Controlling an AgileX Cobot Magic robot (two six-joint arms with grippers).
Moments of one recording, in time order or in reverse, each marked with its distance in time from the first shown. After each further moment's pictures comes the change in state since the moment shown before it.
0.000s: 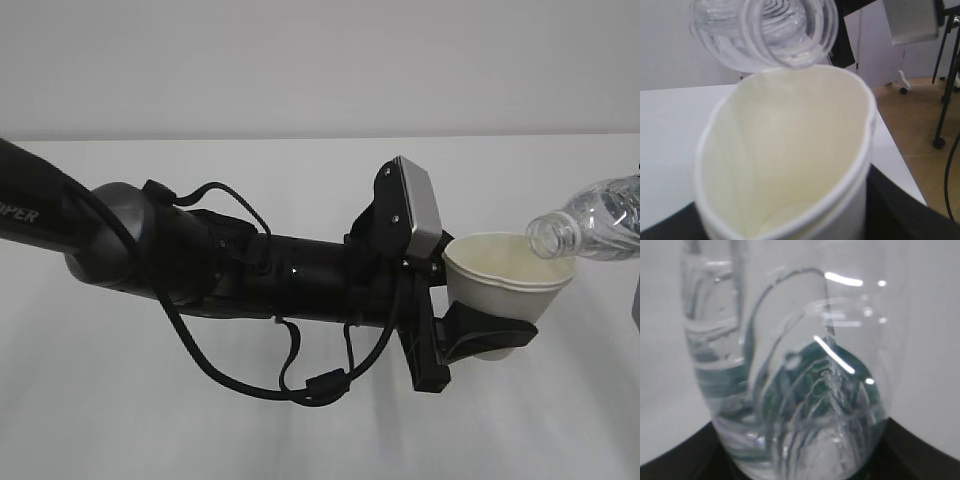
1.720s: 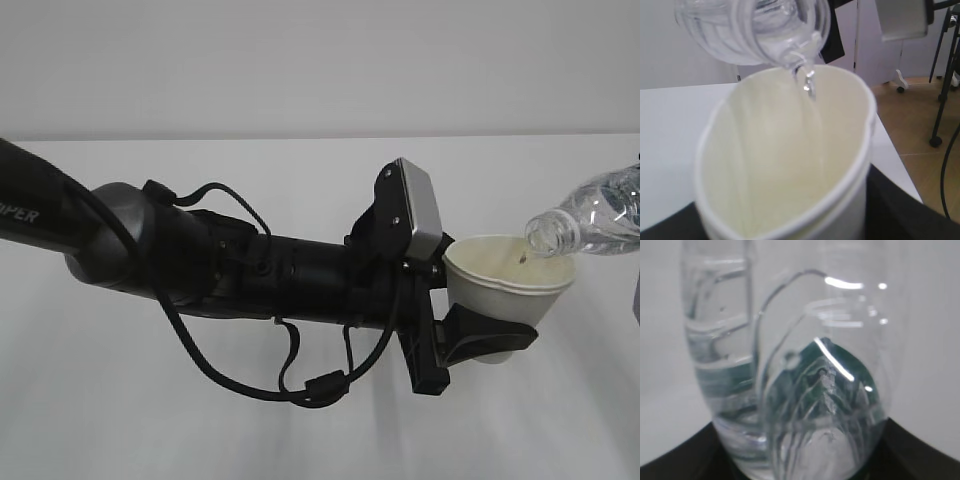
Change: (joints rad) left arm -0.002 0.000 0.000 0.011 0.000 -0.009; right arm 0.000 0.000 -0.011 0.003 -0.018 -0.060
